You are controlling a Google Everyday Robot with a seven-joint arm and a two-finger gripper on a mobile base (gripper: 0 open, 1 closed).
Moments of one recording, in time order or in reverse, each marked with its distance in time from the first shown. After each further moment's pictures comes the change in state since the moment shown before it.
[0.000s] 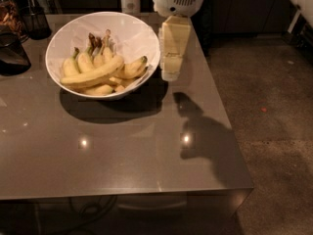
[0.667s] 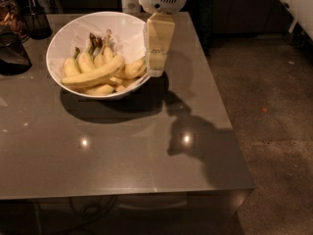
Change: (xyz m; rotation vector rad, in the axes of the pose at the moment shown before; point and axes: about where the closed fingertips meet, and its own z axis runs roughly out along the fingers) arm -0.030 -0.012 0.000 0.048 -0.061 -0.040
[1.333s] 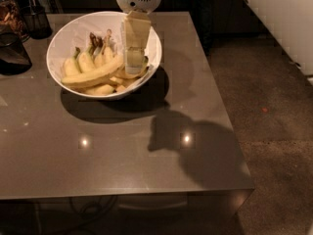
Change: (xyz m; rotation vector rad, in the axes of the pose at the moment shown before) arm -0.040 -0.012 0.015 -0.032 -0.046 -0.038
